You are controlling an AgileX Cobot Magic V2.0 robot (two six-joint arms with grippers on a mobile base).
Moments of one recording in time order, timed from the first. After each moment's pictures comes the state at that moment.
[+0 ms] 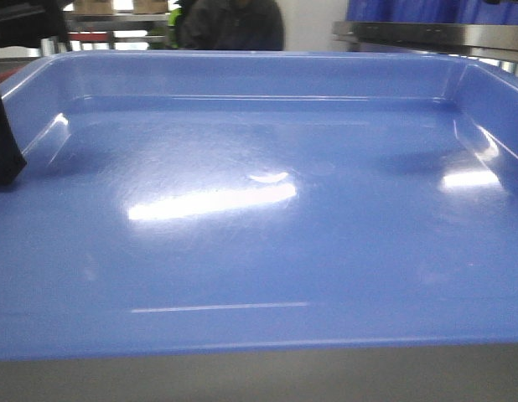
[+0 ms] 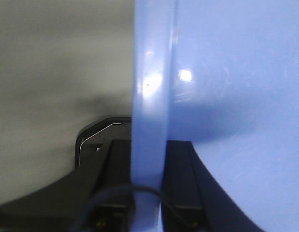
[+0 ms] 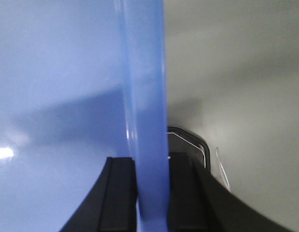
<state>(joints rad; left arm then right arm) -0.73 1.22 -0.99 0.04 1.05 -0.71 0.54 1.13 -0.93 -0.02 1.05 0.69</state>
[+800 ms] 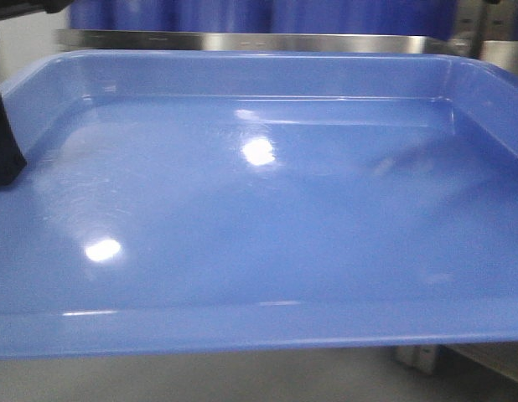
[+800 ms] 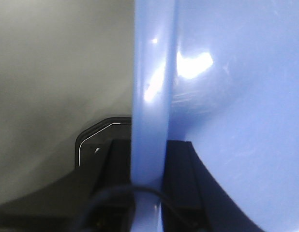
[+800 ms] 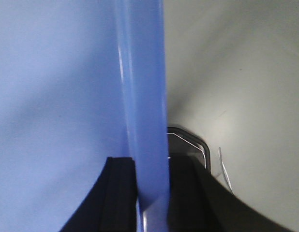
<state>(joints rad) -0.73 1.22 -0.99 0.04 1.05 -0.71 0.54 1.13 -0.93 -0.02 1.05 0.69</state>
